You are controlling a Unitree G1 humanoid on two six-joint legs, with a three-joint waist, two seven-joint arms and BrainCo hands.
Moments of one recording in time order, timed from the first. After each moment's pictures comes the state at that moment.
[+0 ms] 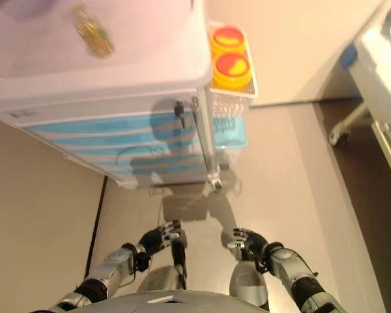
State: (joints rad) left arm -0.02 0.25 -0.36 0.85 -0.48 0.00 -0.46; right arm -0.04 -0.36 0.43 0.76 0.36 0.15 0.32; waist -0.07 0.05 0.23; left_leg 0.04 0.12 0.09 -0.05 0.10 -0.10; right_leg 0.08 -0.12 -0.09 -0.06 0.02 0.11
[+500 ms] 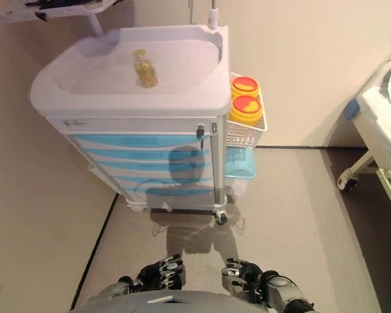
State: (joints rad) left arm 0.05 0.22 -0.36 0.97 -0.56 0.04 -0.55; right arm 0.01 -0.28 0.43 0.96 0.43 0.10 0.41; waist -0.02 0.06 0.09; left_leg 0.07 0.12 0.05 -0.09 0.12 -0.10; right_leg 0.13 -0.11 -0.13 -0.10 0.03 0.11
